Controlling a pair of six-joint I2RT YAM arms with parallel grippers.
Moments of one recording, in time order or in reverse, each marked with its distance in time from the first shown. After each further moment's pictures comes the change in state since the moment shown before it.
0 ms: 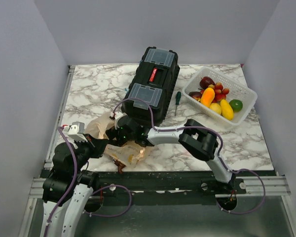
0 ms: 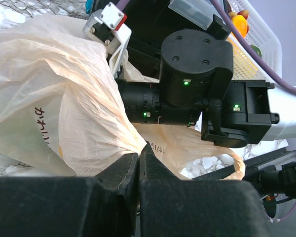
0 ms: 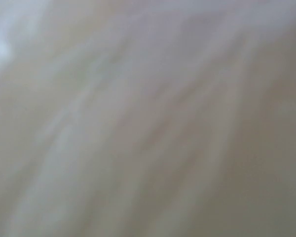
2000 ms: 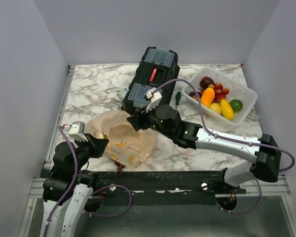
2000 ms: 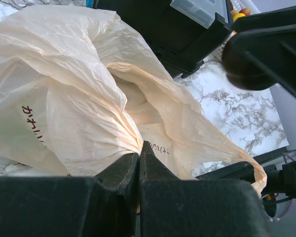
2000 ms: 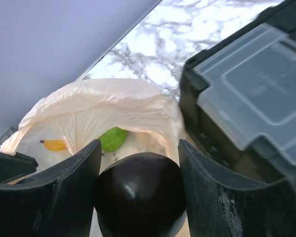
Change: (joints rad) left arm -0.005 0.009 -0.001 0.000 -0.001 -0.001; right arm -0.006 -0.719 -0.302 -0.087 0.369 -0.111
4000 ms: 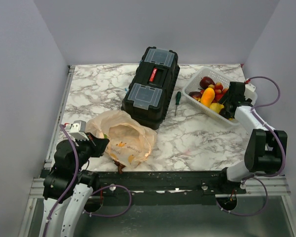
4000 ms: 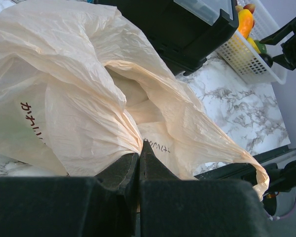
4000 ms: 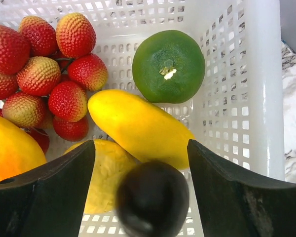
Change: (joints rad) left arm -0.004 0.026 0.000 0.000 -0.003 0.000; right arm -1.190 0.051 -0.167 -0.326 0.158 0.171
